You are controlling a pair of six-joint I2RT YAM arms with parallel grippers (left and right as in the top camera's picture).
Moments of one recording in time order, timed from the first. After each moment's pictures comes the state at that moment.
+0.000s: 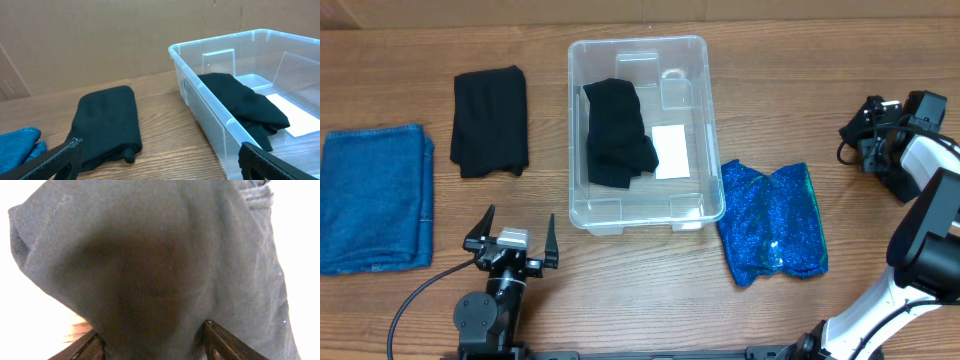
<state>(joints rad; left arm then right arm) 0.01 0.01 0.01 -0.06 0.12 0.13 -0.45 2.03 1.29 -0.40 0.12 -0.53</state>
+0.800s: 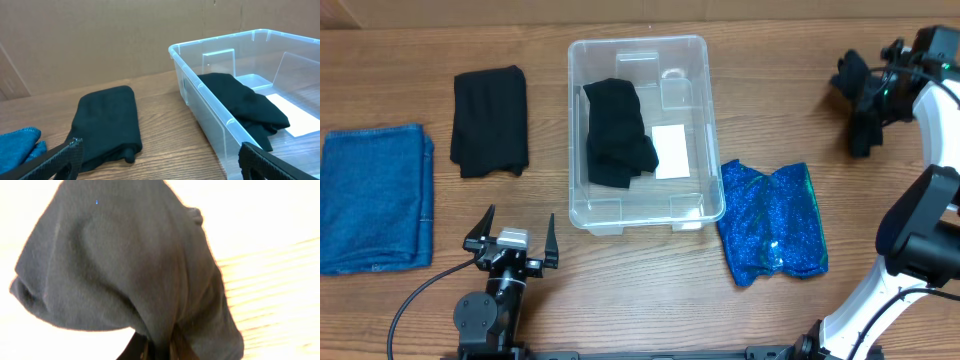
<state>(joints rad) 0.01 0.01 0.01 -0.06 0.12 0.13 -0.36 2.09 1.81 -0.86 -0.15 -0.05</state>
